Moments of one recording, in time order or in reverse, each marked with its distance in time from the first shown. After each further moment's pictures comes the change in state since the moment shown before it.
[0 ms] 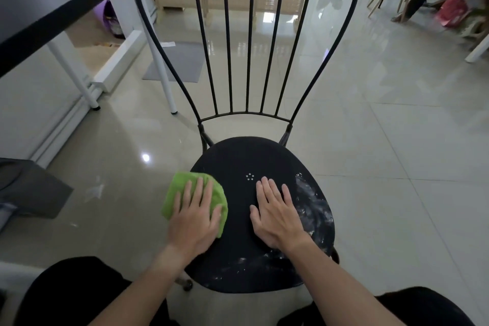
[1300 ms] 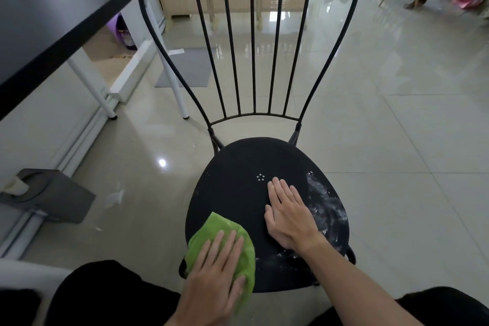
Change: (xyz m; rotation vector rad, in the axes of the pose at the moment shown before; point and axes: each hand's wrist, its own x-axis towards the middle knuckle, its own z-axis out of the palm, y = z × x) left_hand -0.103 0.007 0.017 0.053 0.041 0.382; right_hand -0.003 0.004 0.007 0.071 0.086 -0.002
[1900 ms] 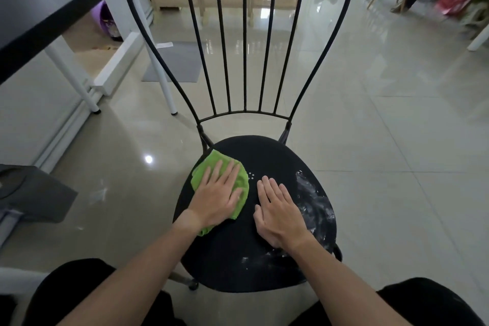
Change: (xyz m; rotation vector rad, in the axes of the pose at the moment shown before) left_hand 0.157 -0.047 -0.021 -0.066 -0.145 -0.072; right_hand -0.001 0.000 -0.006 -0.011 -0.075 -0.015
